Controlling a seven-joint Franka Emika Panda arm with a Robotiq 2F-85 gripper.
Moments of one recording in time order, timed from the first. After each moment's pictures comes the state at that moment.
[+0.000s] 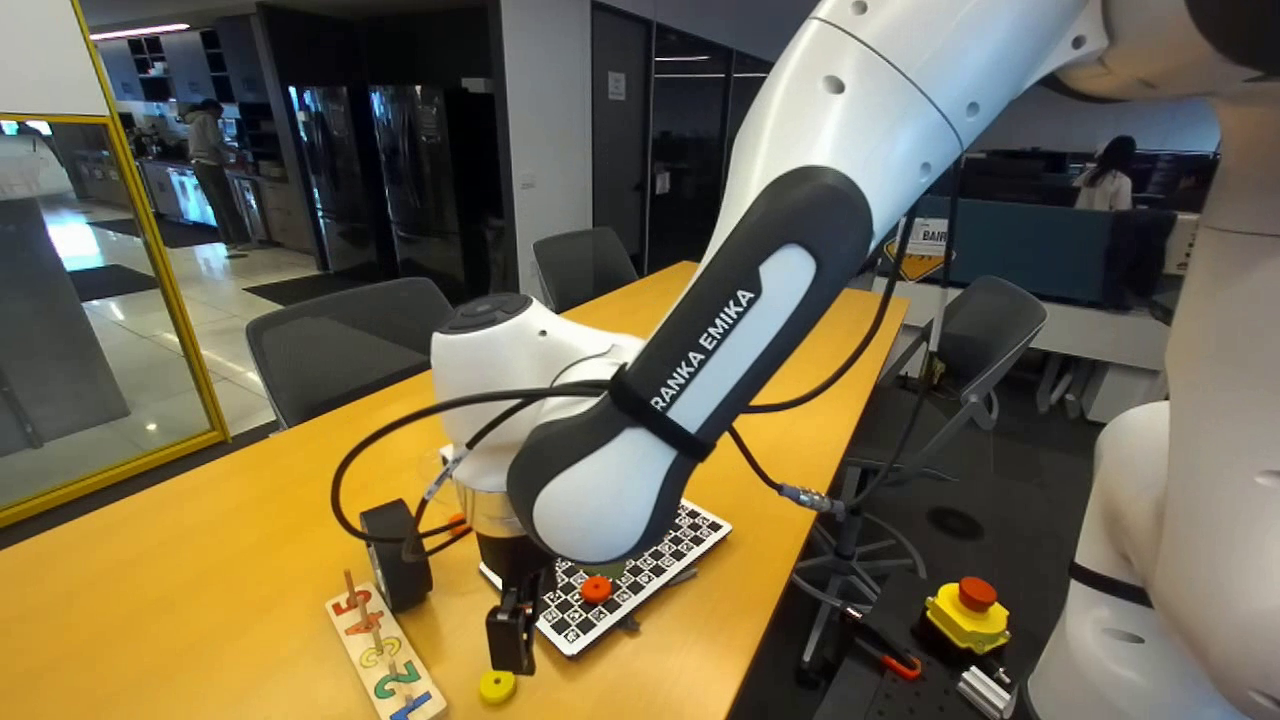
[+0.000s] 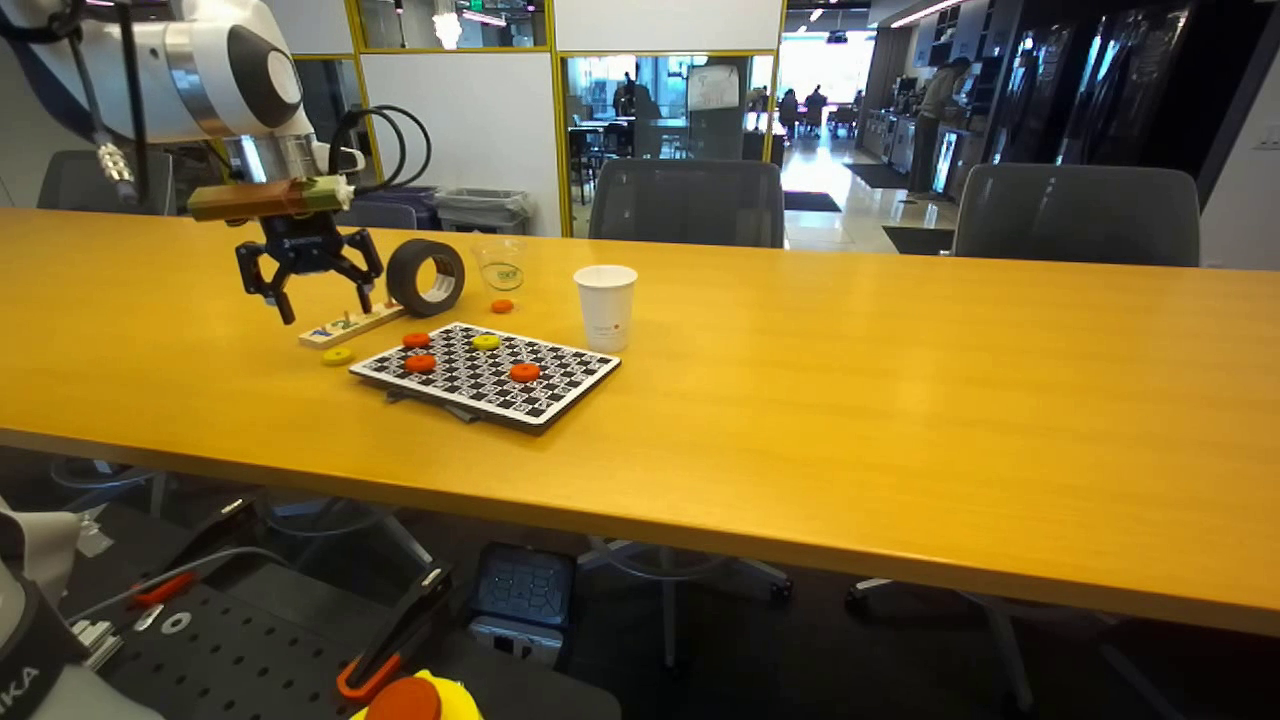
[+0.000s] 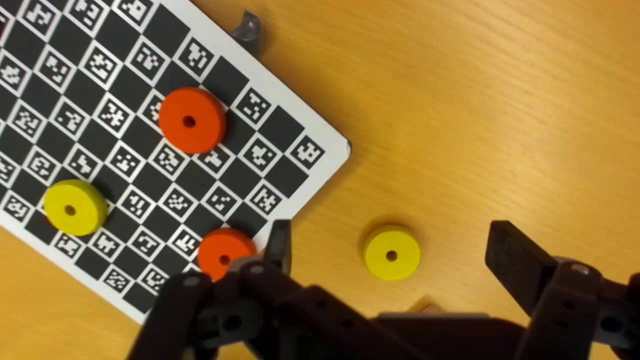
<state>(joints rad) 0.28 0.14 0.24 -2.40 -0.20 2.50 0.01</state>
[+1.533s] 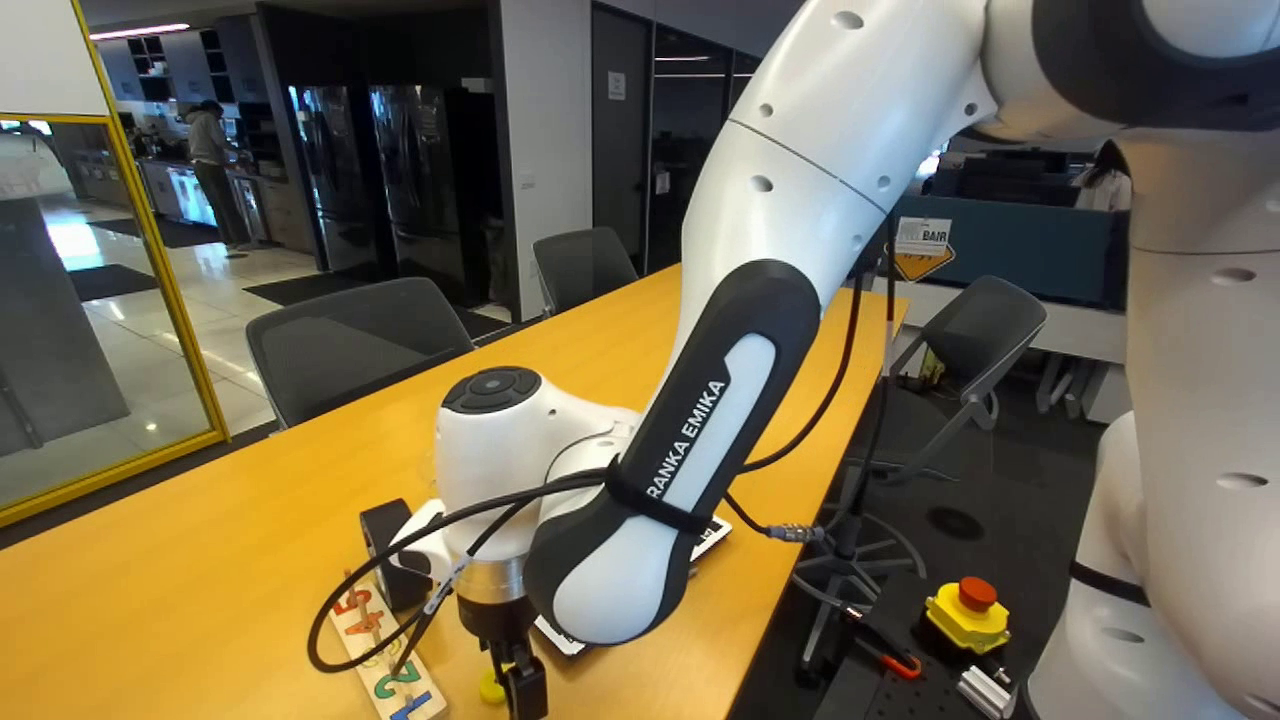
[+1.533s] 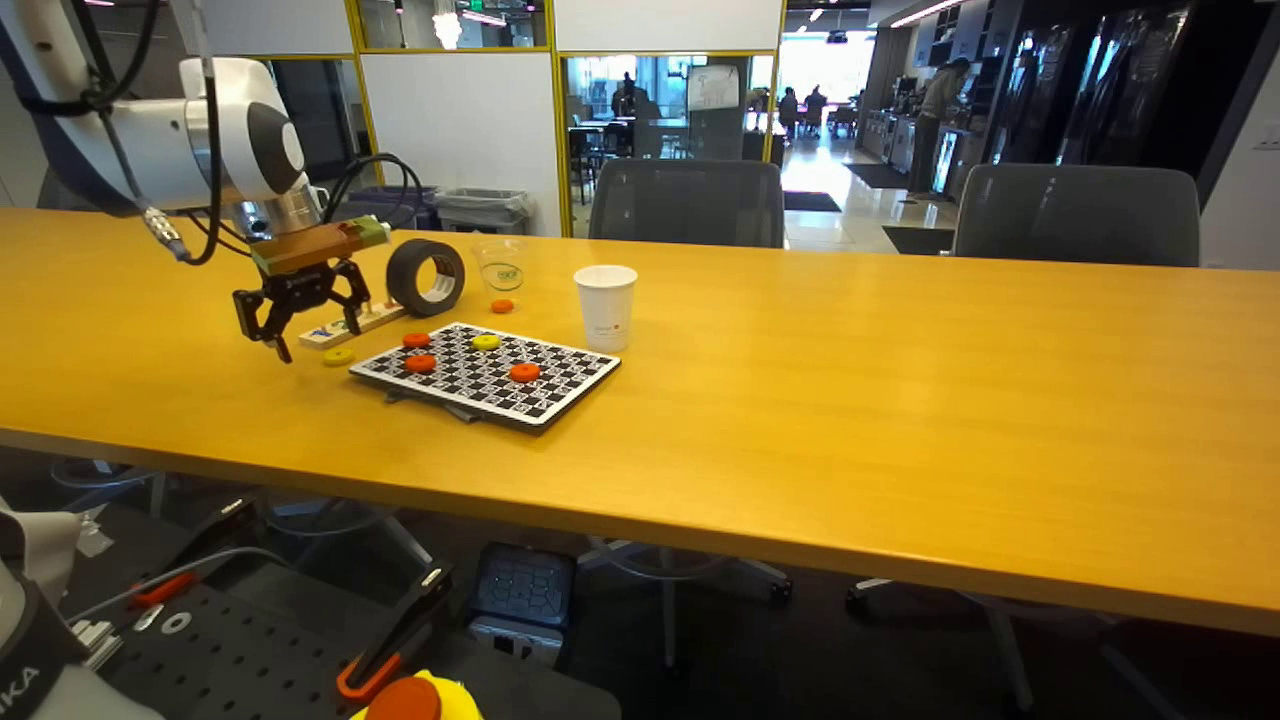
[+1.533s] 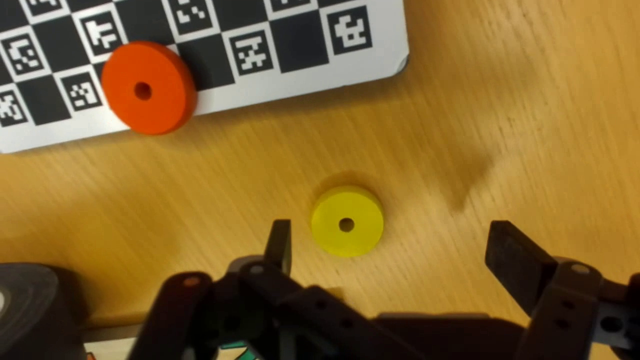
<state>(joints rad) 0.26 0.29 0.28 -2.39 -0.29 2.74 -0.54</state>
